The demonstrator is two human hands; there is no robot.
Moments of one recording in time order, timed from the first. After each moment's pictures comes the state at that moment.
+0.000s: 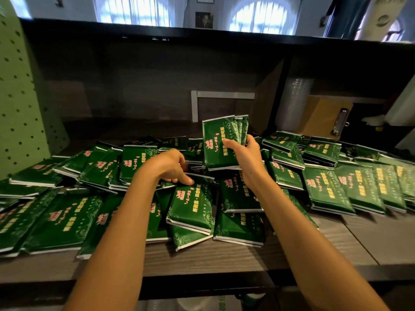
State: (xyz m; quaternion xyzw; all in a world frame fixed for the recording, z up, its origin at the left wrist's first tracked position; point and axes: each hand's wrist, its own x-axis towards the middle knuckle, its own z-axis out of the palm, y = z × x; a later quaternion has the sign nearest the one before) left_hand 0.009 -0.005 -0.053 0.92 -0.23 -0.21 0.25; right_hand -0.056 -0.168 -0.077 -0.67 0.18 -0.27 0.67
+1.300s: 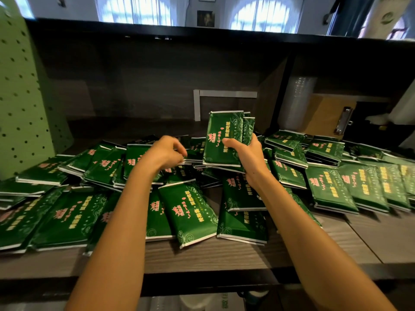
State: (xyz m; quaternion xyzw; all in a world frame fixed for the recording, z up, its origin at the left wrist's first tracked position) left_hand 0.015 -0.001 -0.049 0.90 -0.21 -0.09 0.37; right_hand -0.068 -0.157 -0.066 -0.69 0.18 -0.26 0.65
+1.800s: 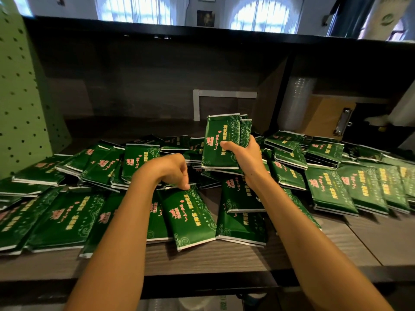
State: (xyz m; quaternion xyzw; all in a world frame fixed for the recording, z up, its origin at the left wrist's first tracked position) left_hand 0.001 0.000 -0.052 0.91 -0.30 -0.22 0.16; right_hand -0.062 -0.157 -0.071 -0.69 0.19 -0.26 0.64
